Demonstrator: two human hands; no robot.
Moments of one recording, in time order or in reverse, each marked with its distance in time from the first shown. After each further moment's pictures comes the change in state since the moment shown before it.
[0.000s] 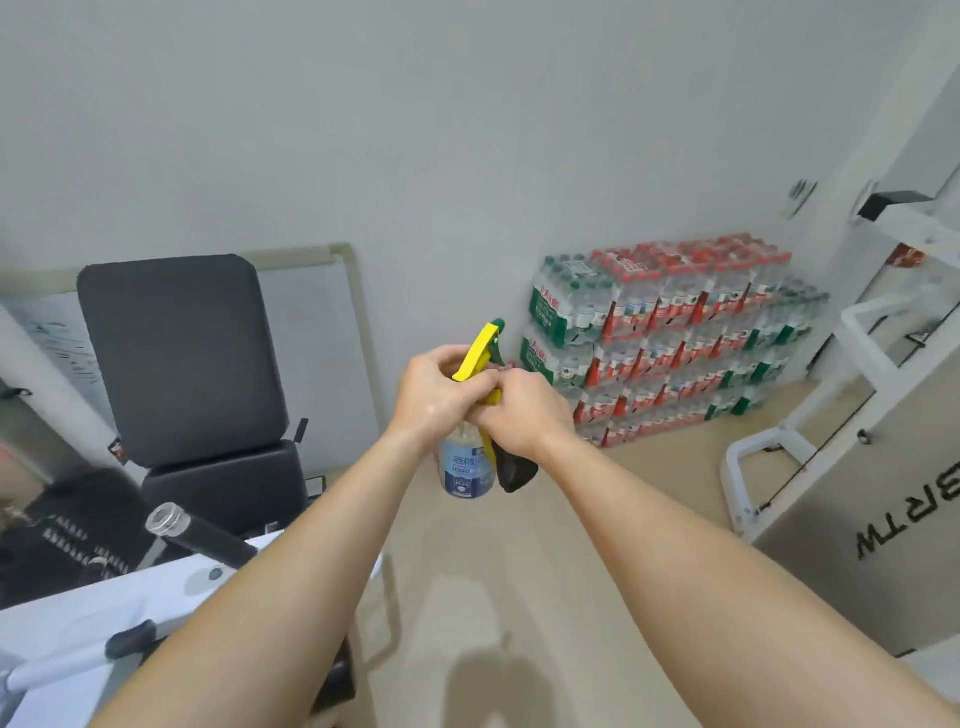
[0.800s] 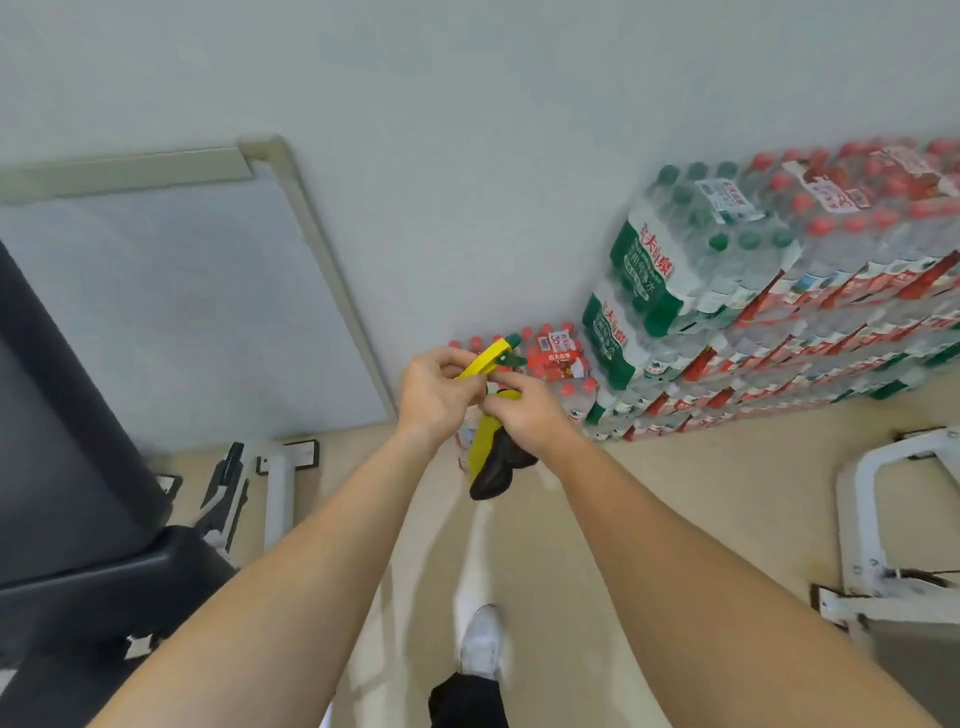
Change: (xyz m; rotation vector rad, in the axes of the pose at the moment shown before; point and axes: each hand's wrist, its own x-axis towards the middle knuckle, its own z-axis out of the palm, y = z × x) left_hand 0.434 -0.292 0.078 0.013 0.144 -0.479; right_hand 0.466 0.178 0.225 0.589 -0.389 0.280
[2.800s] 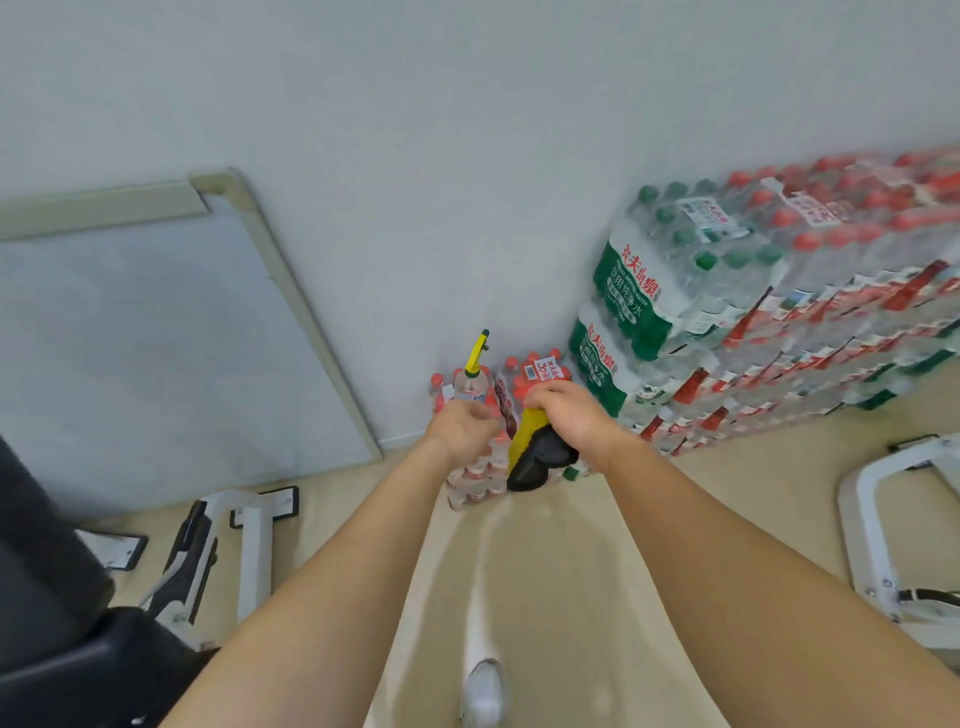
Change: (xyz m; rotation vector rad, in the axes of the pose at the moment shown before) left_hand 0.073 -0.031 0.051 0.361 -0.372 -0.174; right_hand 0.067 0.029 -0.059 0.049 0.100 0.157
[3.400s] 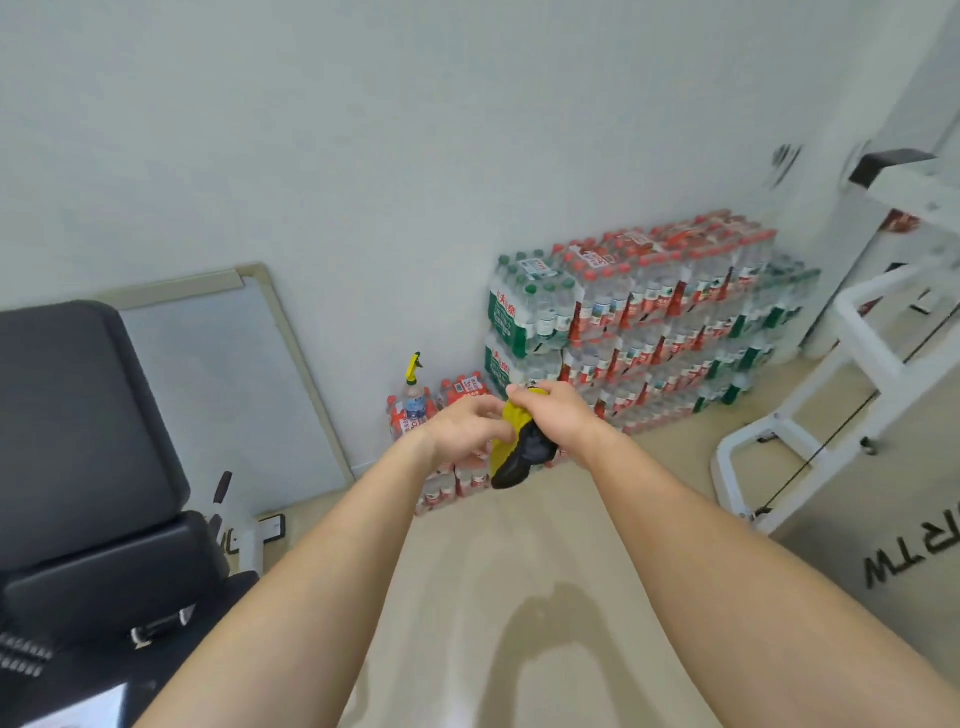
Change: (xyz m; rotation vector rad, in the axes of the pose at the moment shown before) left_hand -0.419 0.071 0.117 0.120 -0.250 0.295; right_hand -0.409 0.047 -0.116 0.089 0.146 -0.137
